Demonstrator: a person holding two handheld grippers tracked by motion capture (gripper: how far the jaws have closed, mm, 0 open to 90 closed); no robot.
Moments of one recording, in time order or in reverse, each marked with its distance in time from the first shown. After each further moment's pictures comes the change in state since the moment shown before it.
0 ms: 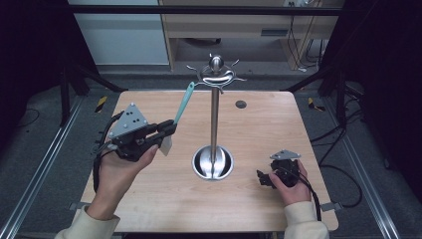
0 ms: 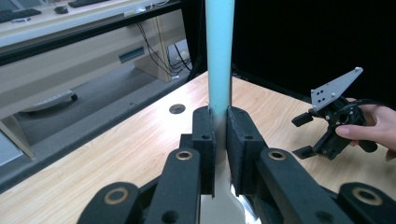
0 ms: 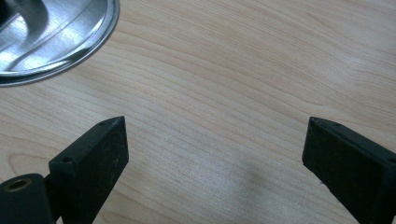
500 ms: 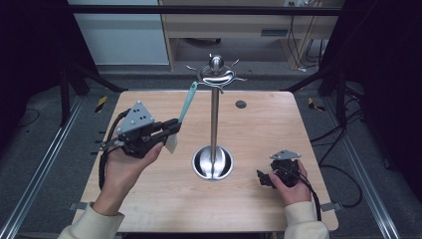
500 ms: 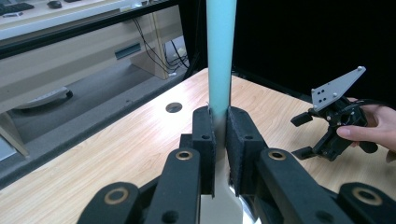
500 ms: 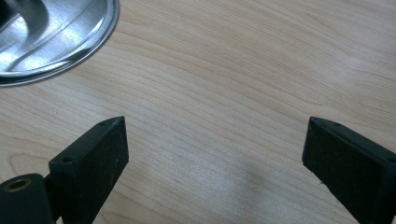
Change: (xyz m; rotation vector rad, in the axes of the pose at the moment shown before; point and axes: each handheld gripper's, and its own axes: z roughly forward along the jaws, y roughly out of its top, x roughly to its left) left arm 0.000 0.002 0.012 0.015 -0.015 -0.006; right arm 0.000 0.000 0.000 0.002 0.003 0.003
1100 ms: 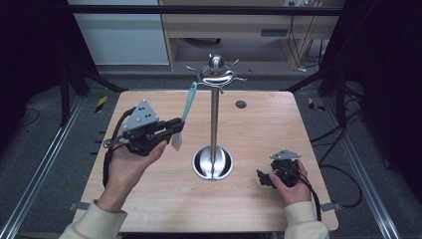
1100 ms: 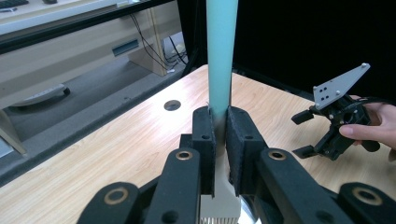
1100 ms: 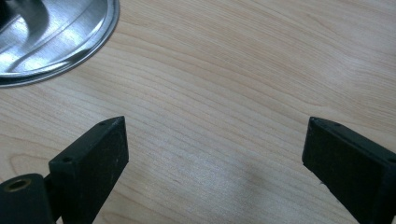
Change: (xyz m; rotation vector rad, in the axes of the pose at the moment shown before) left arm 0.001 0.001 0.009 0.019 -0.010 0.001; right arm 0.000 0.000 0.000 -0.002 0.000 -0.001
